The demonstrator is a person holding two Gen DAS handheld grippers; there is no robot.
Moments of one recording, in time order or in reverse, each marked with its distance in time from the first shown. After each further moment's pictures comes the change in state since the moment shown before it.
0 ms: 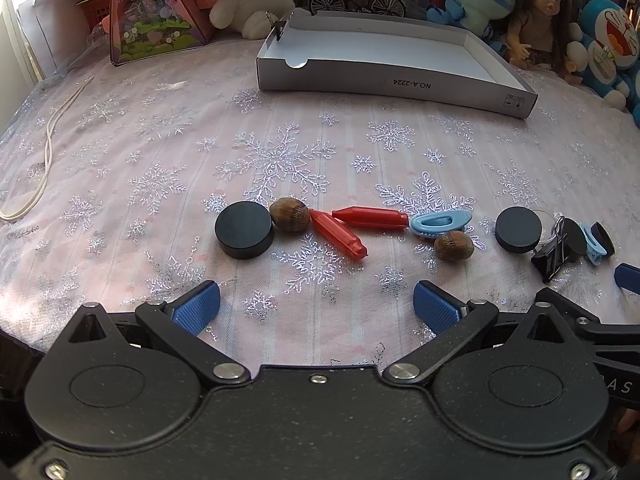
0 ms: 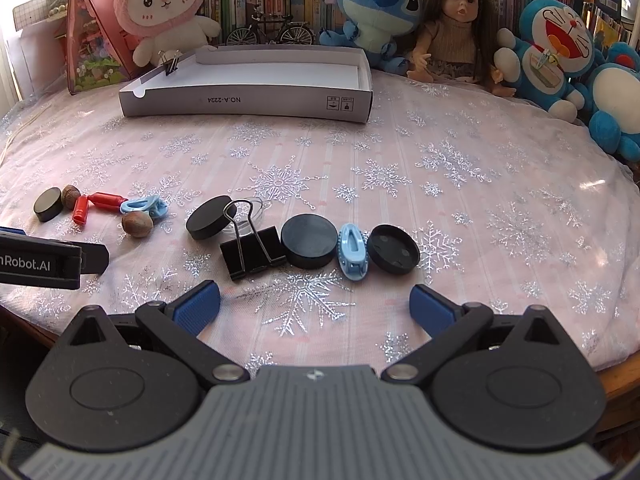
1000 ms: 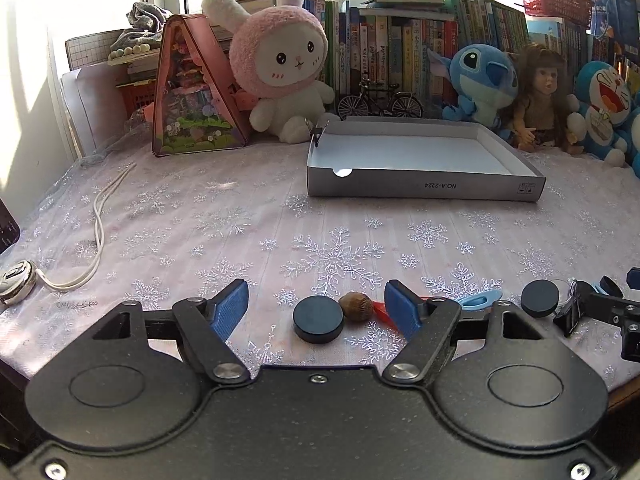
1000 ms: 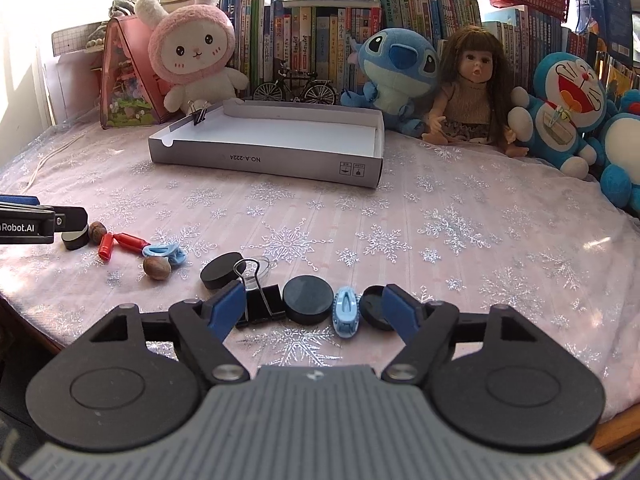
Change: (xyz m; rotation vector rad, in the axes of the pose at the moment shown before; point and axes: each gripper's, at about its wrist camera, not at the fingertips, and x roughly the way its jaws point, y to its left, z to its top) left arm -0.036 0.033 -0.005 0.001 -0.324 0.056; right arm -0.024 -0.014 0.009 -0.059 -0.175 0.059
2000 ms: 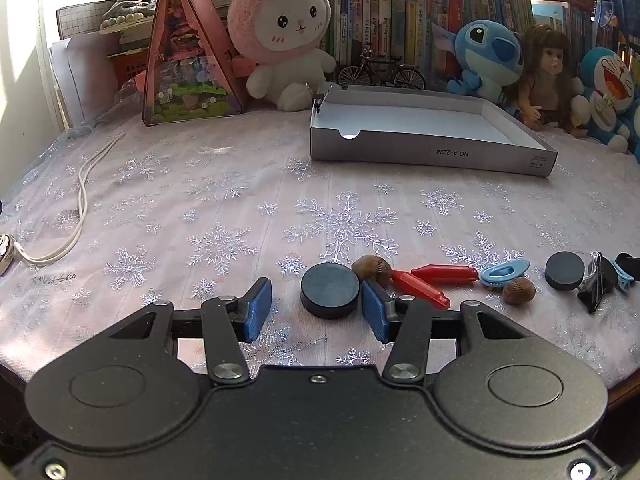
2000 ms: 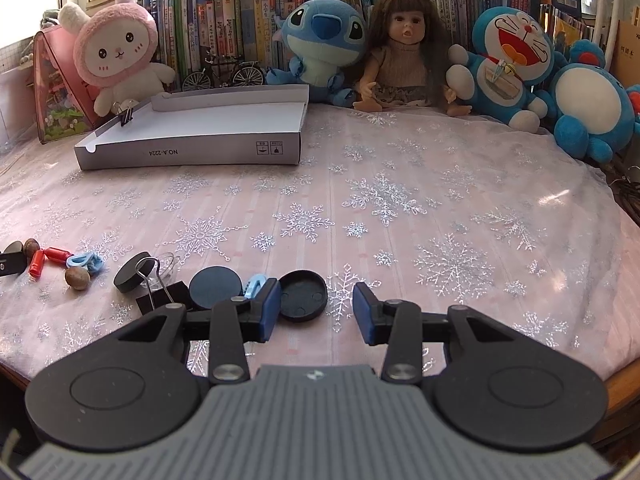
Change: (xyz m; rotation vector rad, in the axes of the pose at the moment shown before) left arm 0.029 0.010 -0.019 -0.008 0.067 -0.035; right arm 0.018 -0.036 -0.005 0.126 0.071 -0.112
